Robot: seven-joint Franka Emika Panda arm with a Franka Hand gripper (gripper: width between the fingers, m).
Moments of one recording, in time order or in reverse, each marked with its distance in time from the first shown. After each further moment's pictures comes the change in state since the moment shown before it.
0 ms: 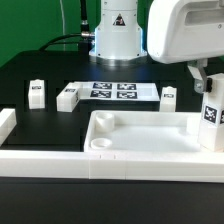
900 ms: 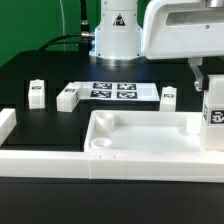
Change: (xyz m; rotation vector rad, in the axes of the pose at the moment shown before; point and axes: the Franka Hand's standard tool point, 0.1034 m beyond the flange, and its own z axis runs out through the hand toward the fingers) arm -0.001 0.001 0.001 0.010 0.002 0.572
